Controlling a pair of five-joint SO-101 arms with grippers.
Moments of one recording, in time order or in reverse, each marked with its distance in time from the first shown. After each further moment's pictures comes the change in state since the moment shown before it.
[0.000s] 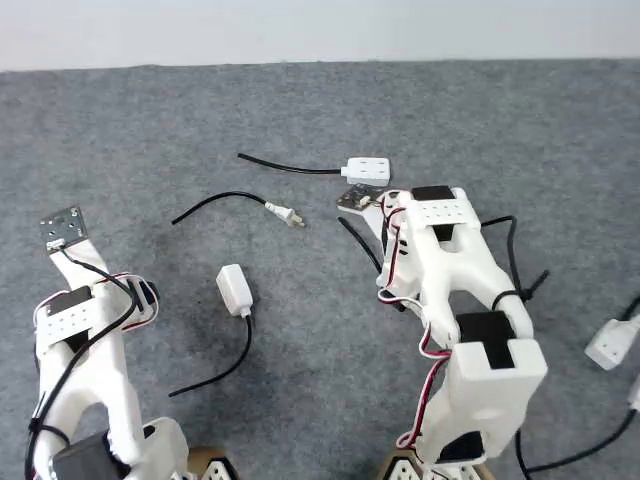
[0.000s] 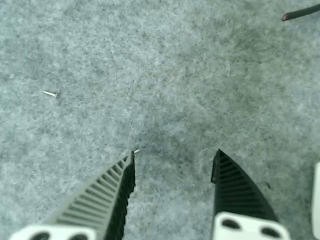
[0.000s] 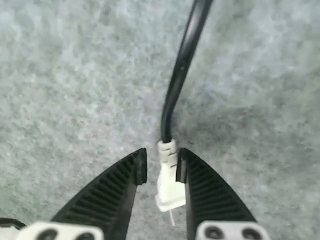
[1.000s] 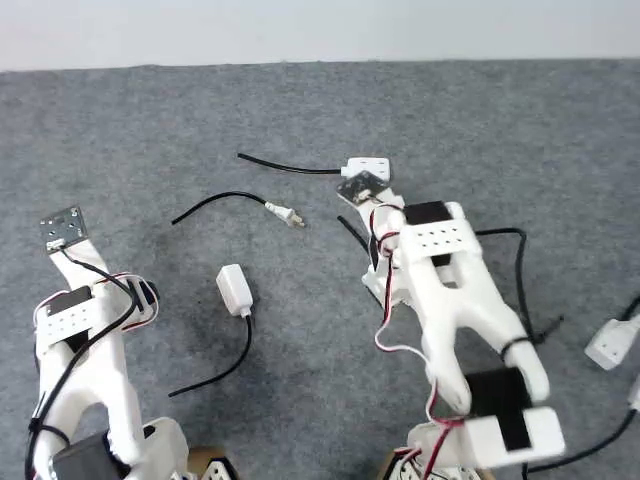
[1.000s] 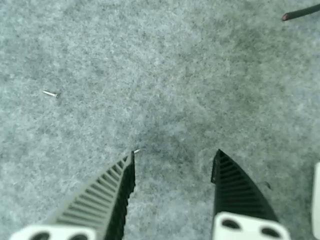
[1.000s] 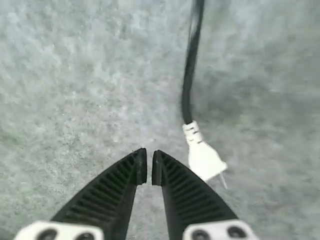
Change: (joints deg) left arm 0.0 0.0 0.0 0.0 0.0; right arm -5.4 -20.8 11.9 -2.1 -16.6
